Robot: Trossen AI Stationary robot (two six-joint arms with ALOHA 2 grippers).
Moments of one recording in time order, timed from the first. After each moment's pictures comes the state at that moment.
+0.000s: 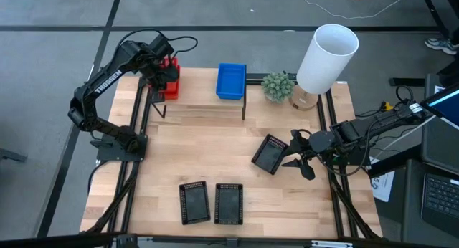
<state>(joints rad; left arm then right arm) 0.85 1.38 1.56 -1.47 0.02 0.69 0.36 0.84 0.66 -0.44 0.05 0.36</state>
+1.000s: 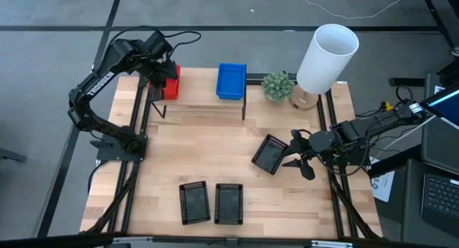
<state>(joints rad) 0.72 1.38 1.75 -1.53 -0.11 0.60 0.36 0.84 0.66 -0.44 0.05 0.36</state>
